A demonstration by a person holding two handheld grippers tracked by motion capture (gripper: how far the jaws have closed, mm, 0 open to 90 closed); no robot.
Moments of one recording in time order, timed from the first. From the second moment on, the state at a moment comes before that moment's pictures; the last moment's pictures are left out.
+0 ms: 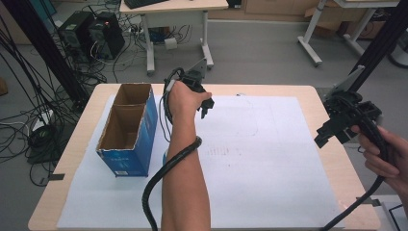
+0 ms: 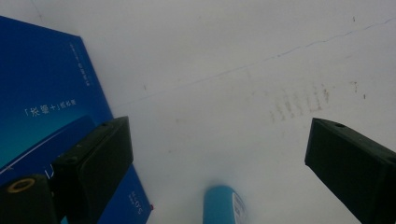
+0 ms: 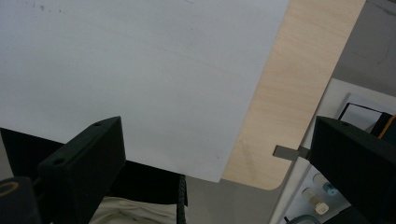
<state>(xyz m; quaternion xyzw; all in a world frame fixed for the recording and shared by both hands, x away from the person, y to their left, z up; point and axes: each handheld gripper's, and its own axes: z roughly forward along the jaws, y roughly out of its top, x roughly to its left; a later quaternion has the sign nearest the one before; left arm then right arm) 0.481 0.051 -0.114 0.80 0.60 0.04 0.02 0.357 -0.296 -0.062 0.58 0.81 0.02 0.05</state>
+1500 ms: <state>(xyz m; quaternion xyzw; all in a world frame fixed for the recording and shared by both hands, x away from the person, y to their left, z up) 0.383 0.071 -0.061 0.77 0.63 0.07 0.04 0.325 -0.282 -0.049 0.57 0.82 0.03 0.07</state>
